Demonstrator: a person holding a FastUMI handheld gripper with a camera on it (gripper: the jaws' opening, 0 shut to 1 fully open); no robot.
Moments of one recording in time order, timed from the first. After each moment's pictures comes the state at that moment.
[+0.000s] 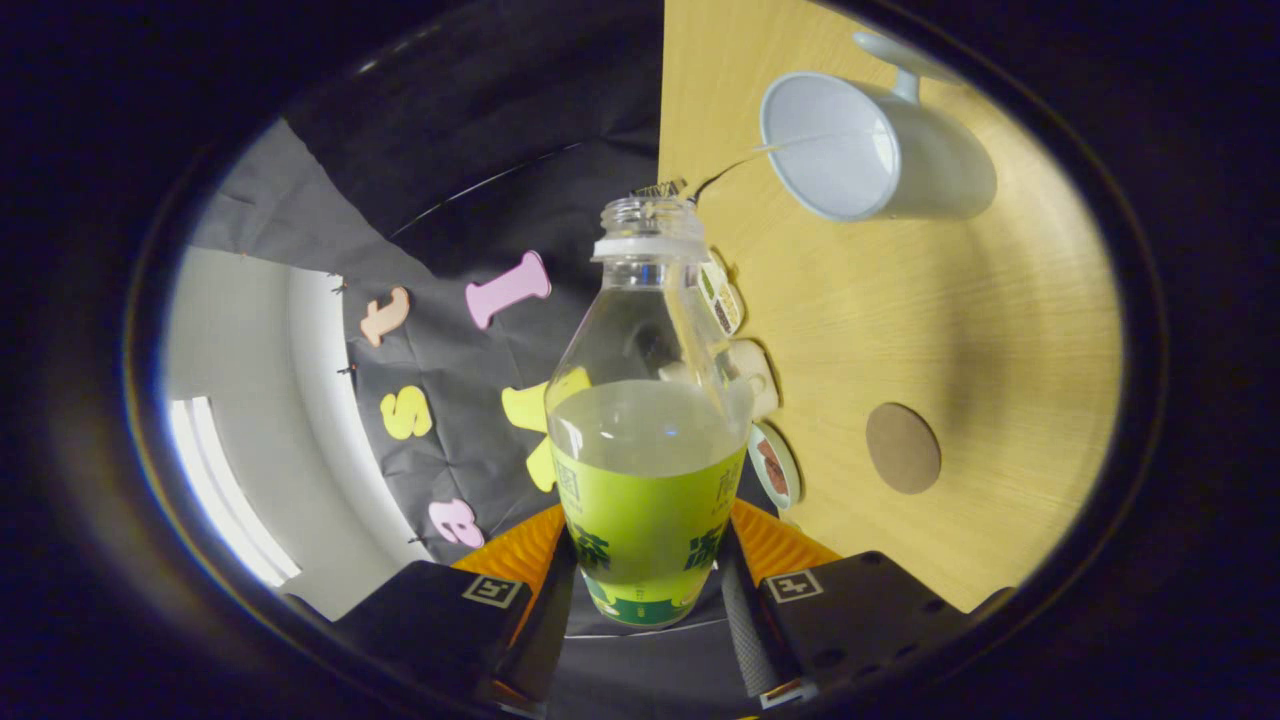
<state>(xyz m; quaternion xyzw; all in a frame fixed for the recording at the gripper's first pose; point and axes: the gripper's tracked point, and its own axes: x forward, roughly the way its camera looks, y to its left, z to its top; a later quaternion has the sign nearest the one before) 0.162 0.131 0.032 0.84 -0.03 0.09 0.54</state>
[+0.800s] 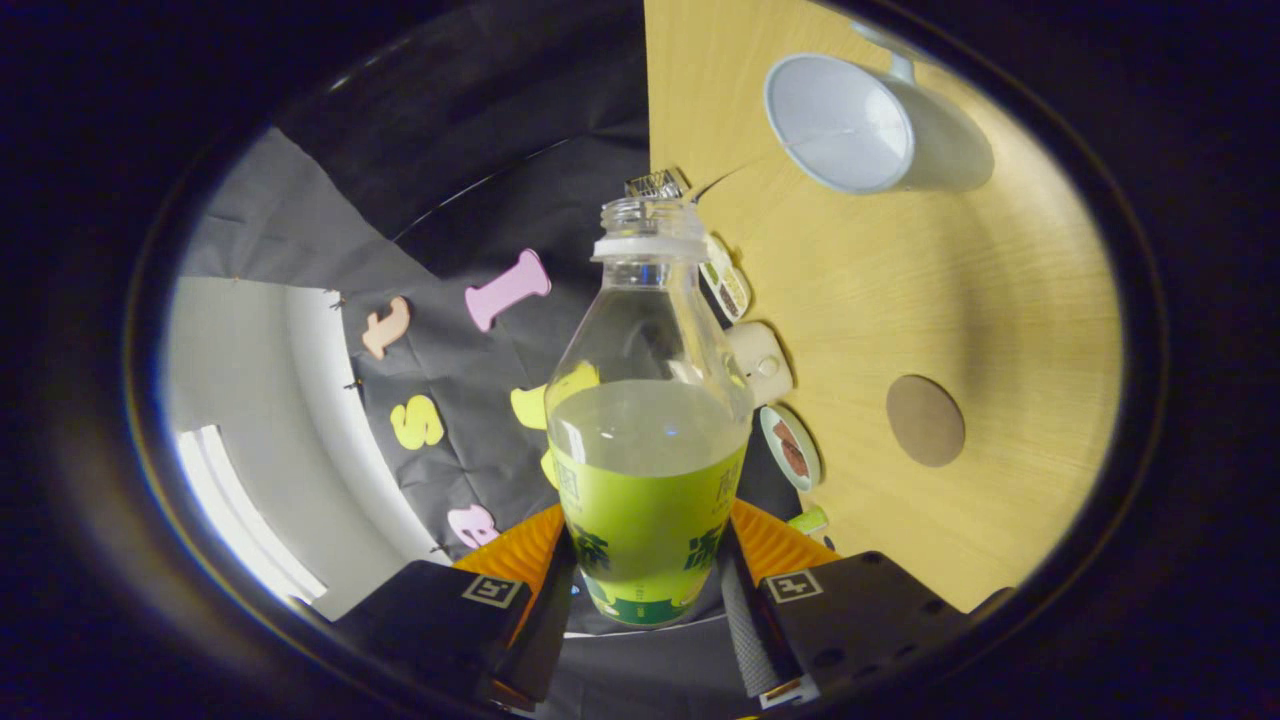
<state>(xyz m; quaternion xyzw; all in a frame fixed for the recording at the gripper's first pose) 0.162 0.126 0.051 0.86 -0.03 0.11 0.50</state>
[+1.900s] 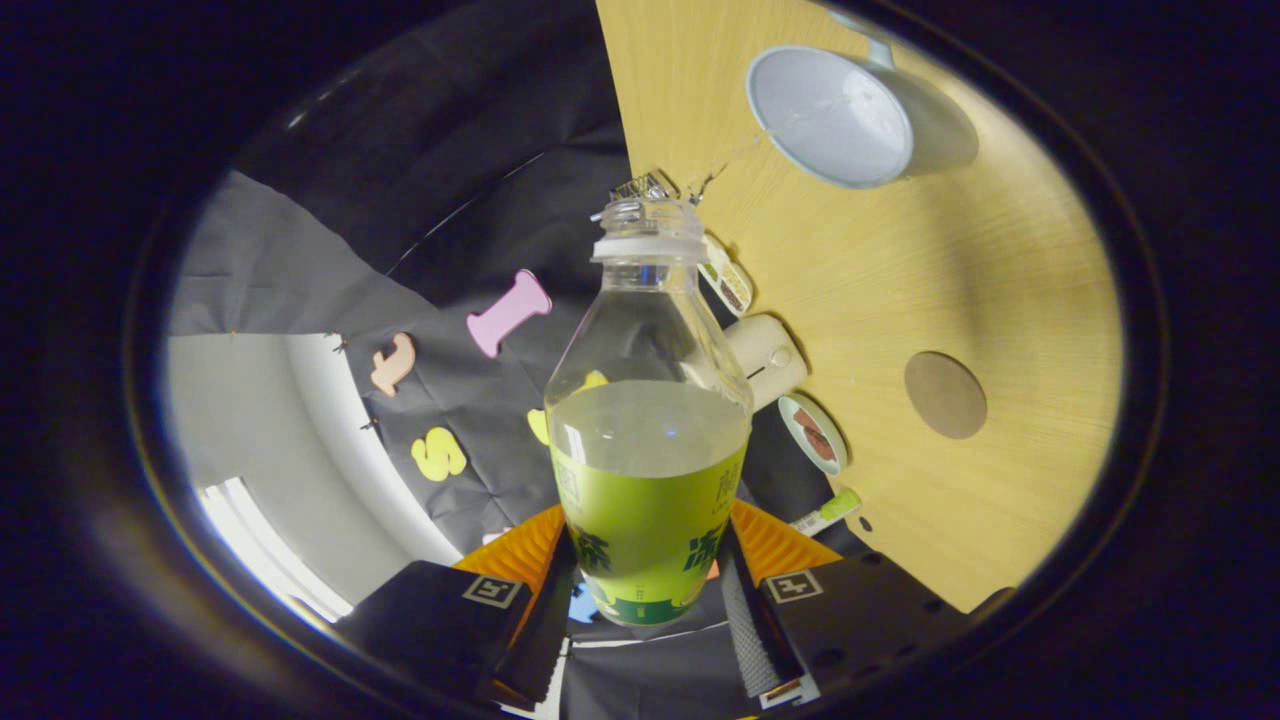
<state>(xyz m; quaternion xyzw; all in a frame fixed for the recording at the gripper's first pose) 0.168 0.112 0.063 0.89 -0.05 0.12 0.45</state>
